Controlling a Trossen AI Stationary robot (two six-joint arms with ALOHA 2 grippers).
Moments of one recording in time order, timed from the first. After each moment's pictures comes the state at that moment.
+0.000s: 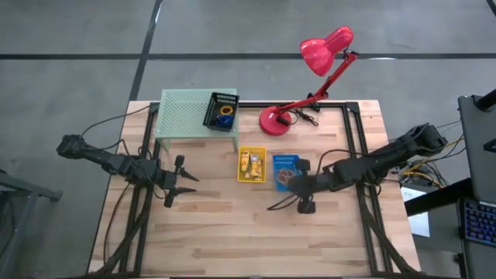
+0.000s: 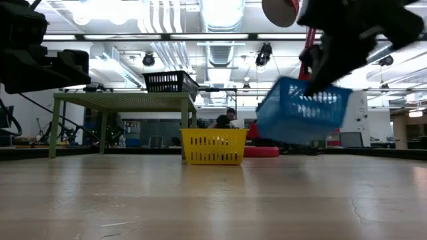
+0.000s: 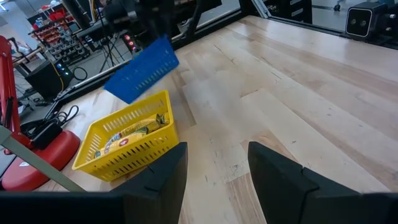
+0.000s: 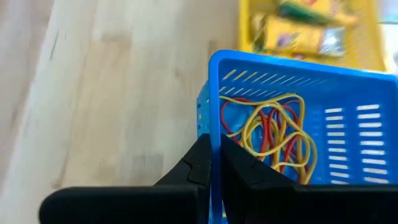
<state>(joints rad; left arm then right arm) -0.32 0.27 0.04 -0.07 -0.14 0.34 0.32 1.34 0.79 -0.40 0.26 0.21</state>
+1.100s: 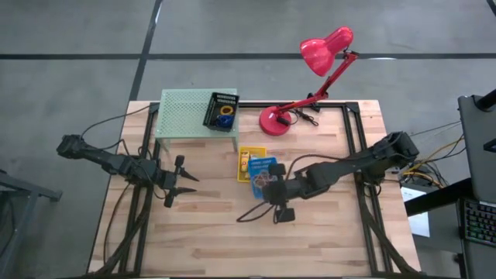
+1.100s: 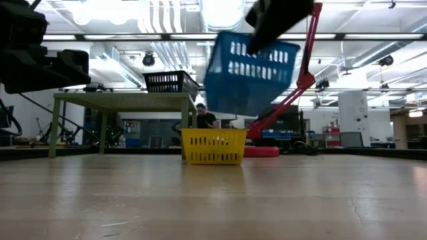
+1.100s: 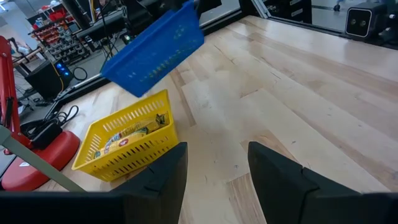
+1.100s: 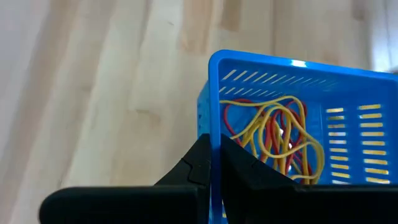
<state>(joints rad) -0.32 0.27 0.04 -0.07 -0.14 0.34 0.33 1.68 1.35 -0.66 0.21 0.10</state>
